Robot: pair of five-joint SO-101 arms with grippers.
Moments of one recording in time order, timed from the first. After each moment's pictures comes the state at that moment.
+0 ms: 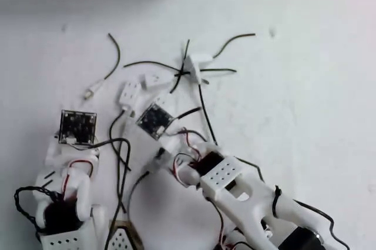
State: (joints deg) left arm -15.8 -104.0 84.8 61.8 -18.2; right arm -43.3 -26.9 67.8 27.3 18.2
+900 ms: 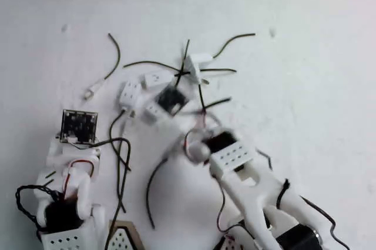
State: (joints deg) left arm -15.8 -103.8 85.7 61.8 -18.2; right arm -30.7 -27.5 56.7 38.9 18.7
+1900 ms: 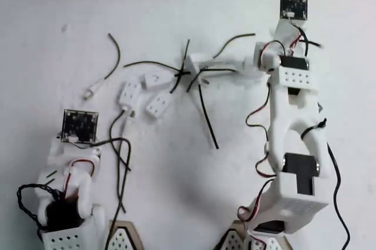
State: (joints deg) left arm -15.8 -103.7 87.0 60.8 -18.2; right arm 5.2 9.0 7.0 40.3 3.4
